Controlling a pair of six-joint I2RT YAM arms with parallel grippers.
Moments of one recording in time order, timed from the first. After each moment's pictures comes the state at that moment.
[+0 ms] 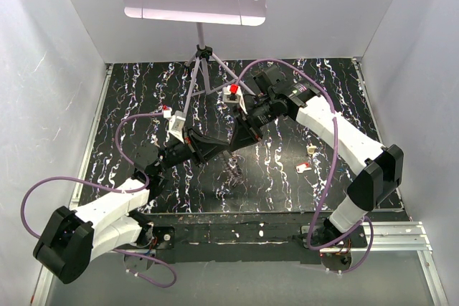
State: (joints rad) left arm -0.58 1.01 0.38 0.99 0.62 -0.72; right arm 0.70 1.62 1.61 -0.98 -1.05 -0.41
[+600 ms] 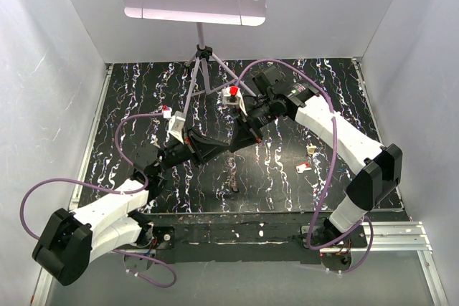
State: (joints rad) left arm -0.58 0.99 0.37 0.97 0.63 -0.72; right arm 0.70 1.63 1.62 -1.01 -1.07 -0.47
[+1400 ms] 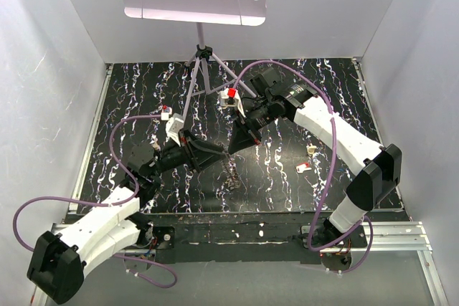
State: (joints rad) left arm -0.55 0.82 0.39 0.65 0.65 -0.71; right arm 0.72 1.63 1.62 -1.01 -1.06 -0.47
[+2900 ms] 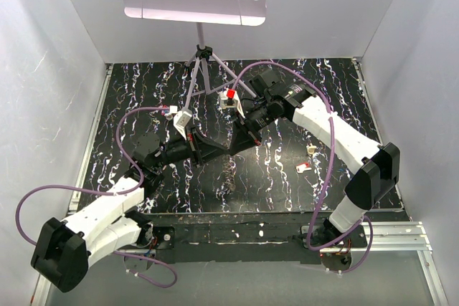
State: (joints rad) left arm -0.55 0.94 0.48 0.62 0.74 -0.70; right arm 0.72 1.64 1.62 -1.03 -1.06 -0.47
